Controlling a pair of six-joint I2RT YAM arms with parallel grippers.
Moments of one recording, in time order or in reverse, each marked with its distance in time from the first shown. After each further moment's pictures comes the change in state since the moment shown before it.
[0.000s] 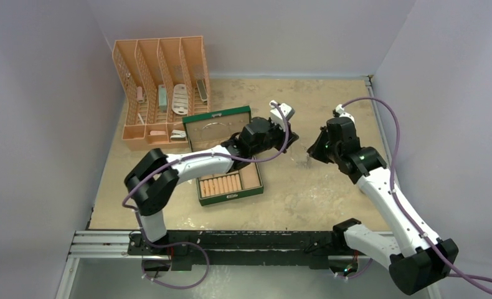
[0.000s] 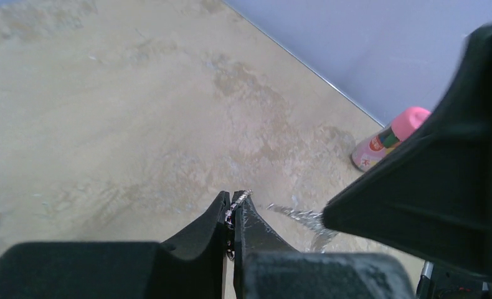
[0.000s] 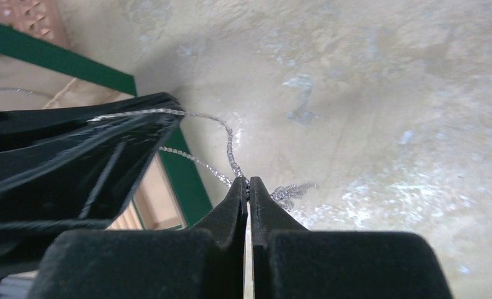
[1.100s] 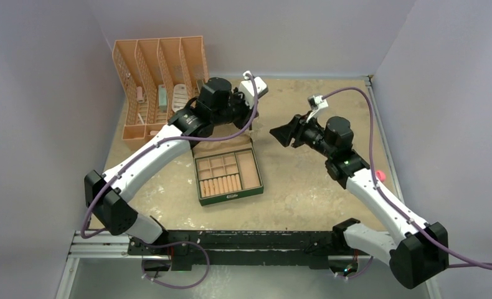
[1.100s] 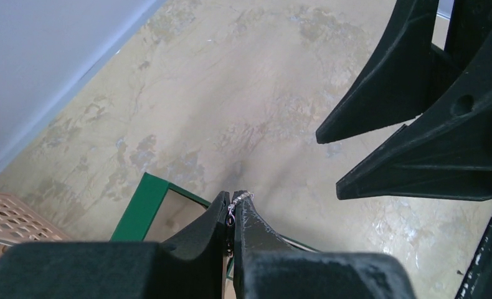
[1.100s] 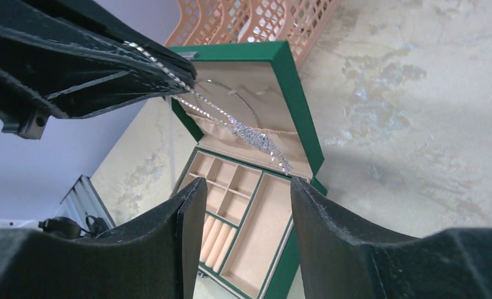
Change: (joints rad) left arm 0.213 -0.328 0.266 -0.789 0.123 0.455; right arm 0.036 0.054 -0.228 0.892 -0.521 -0.170
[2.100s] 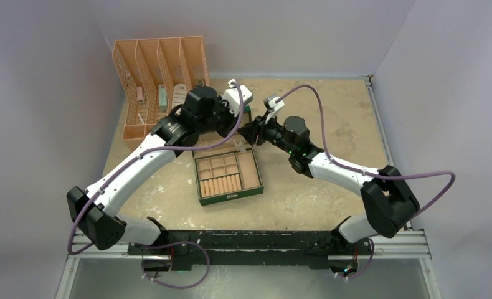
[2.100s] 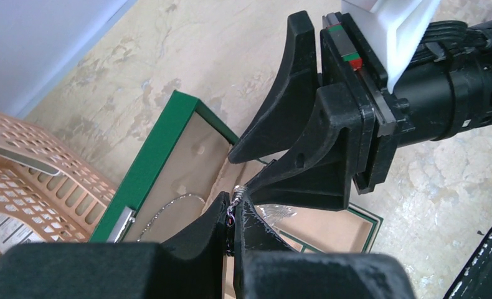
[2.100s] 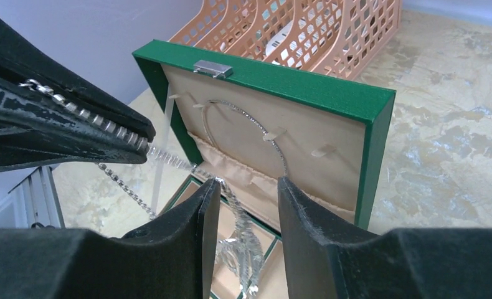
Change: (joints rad) left arm 0.043 -0.148 -0.093 -0.146 -0.055 0.044; right arm 0.255 0.406 0.062 0.443 0.137 -0.151
